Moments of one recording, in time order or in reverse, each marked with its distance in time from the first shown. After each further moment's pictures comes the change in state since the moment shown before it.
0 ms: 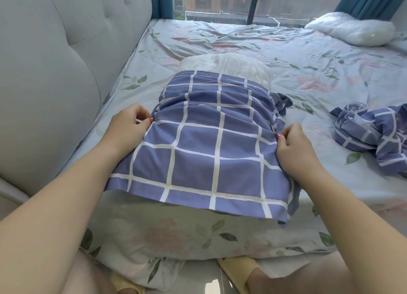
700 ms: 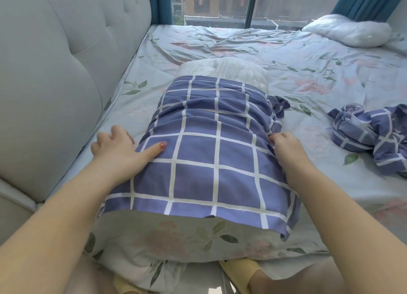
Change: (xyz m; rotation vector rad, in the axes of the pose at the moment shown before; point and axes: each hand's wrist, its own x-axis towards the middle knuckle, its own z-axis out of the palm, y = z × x) left_hand -0.064 0.038 -0.023 0.319 -0.142 -0.349; right_hand 0.009 -0.001 0.013 0.335 -0.051 0.371
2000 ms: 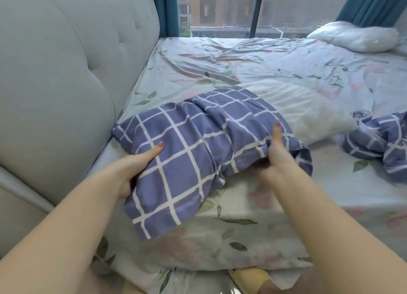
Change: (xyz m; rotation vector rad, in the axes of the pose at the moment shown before) left_hand 0.038 -0.028 0.015 -0.824 -0.470 -0.326; right_hand 0.003 -0.016 0.047 0.907 -0.103 0.399
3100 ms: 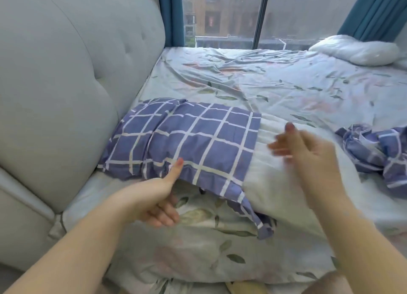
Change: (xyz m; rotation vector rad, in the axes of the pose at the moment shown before) left_hand -0.053 -0.005 0.048 0.522 -0.071 -0.081; right_hand -0.102 -0.050 -0.020 -0.816 -0.082 -0.829
